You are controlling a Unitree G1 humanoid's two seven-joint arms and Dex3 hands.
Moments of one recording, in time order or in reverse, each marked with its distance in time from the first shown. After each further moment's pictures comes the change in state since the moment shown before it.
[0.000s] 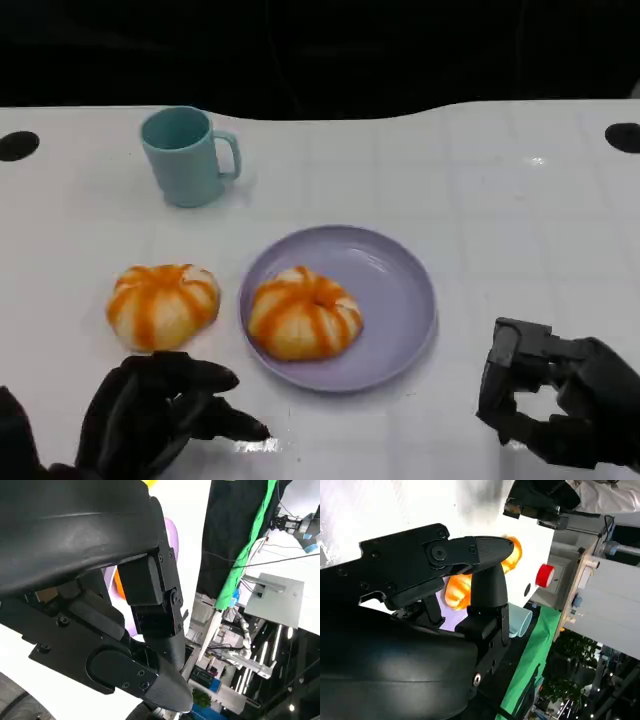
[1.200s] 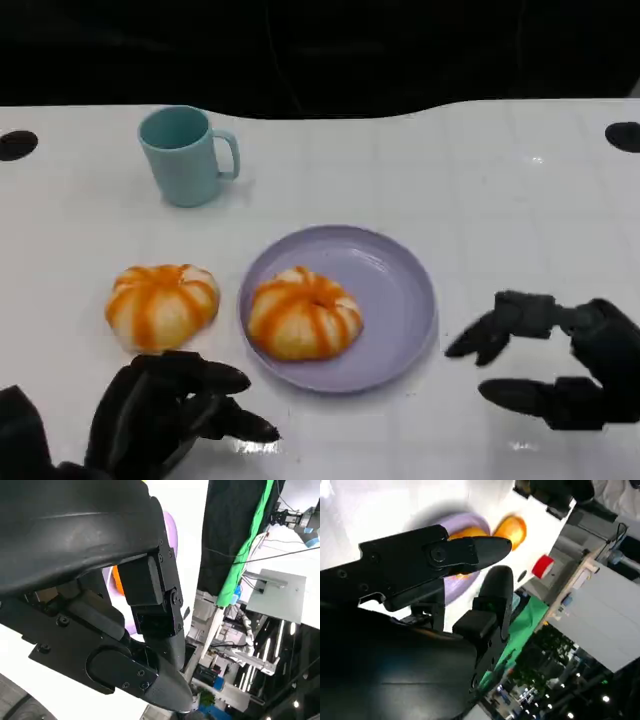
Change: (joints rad) left arm 0.008 -0.013 -0.021 -0.022 0.021 -0.015 0.013; right arm -0.091 -0.092 0.032 0.035 -0.072 -0.116 -0.096
